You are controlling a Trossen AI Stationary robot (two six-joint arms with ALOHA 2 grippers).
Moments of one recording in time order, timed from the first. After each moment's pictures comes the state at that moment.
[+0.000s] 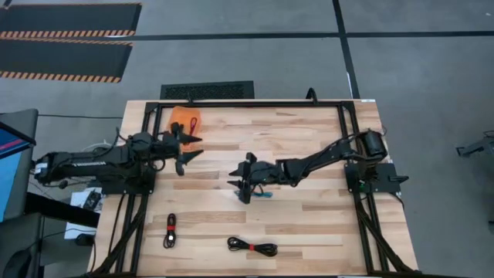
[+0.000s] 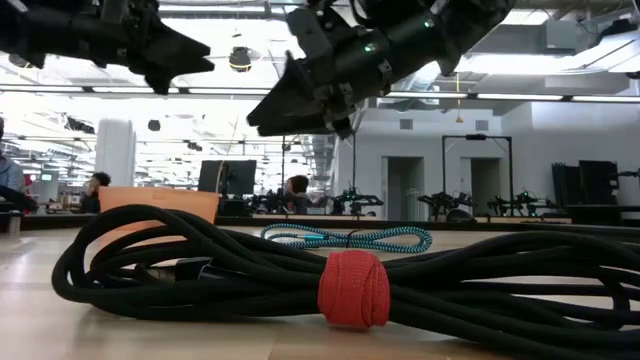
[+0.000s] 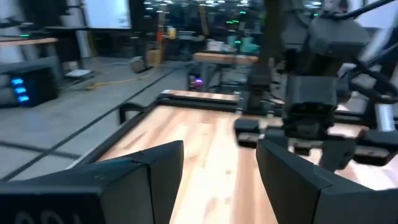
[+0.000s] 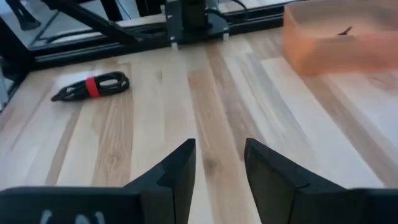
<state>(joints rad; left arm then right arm) 0.18 0.55 0.29 0.23 -0.01 -0.03 0.13 1.90 1.13 0.34 0.21 0.24</state>
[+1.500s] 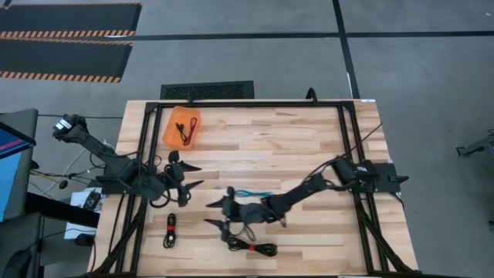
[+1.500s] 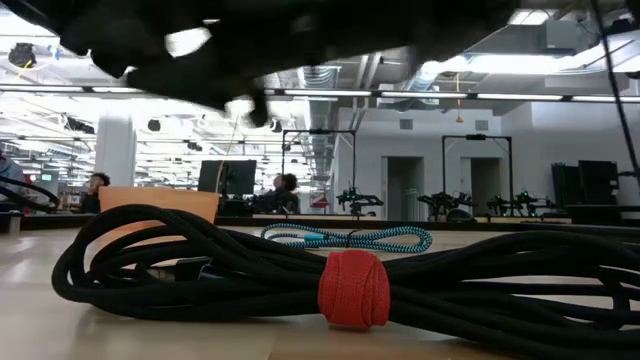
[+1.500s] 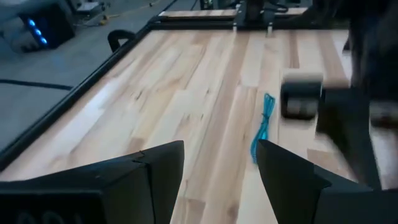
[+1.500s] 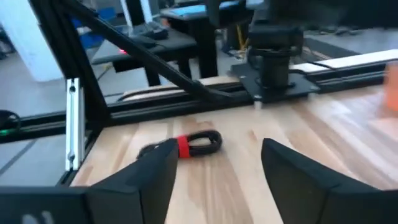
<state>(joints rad) -0.58 0.85 0.52 -0.26 -0.80 -0.37 0.37 2.29 1.48 0.69 0.40 0.22</state>
